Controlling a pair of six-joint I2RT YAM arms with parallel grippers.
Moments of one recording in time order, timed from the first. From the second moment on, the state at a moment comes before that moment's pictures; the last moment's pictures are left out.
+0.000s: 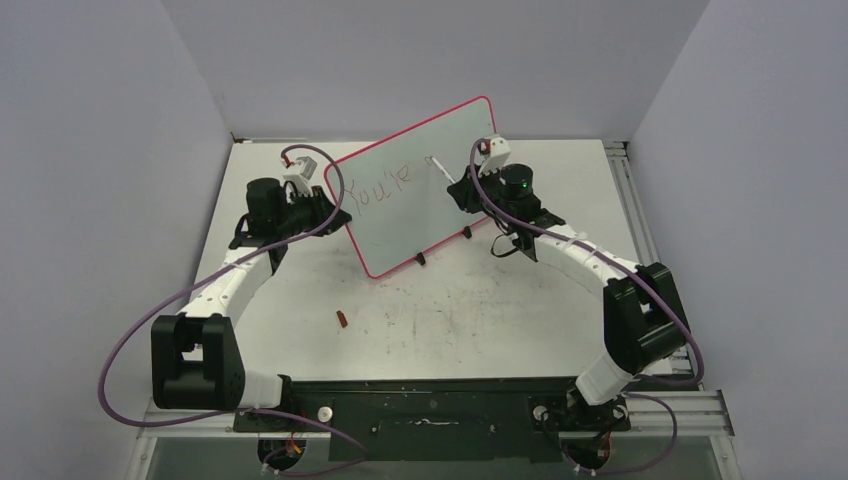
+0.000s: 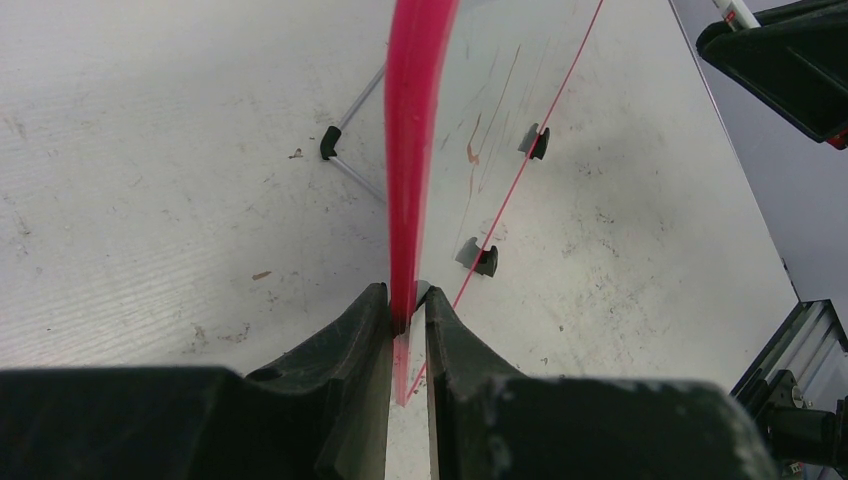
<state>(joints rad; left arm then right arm) -0.05 1.38 0.89 0.03 0.60 -0.30 0.45 1.60 1.07 0.28 -0.21 0.22</state>
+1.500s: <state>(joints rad) -0.05 1.38 0.89 0.03 0.60 -0.30 0.45 1.60 1.05 0.25 -0.15 0.22</state>
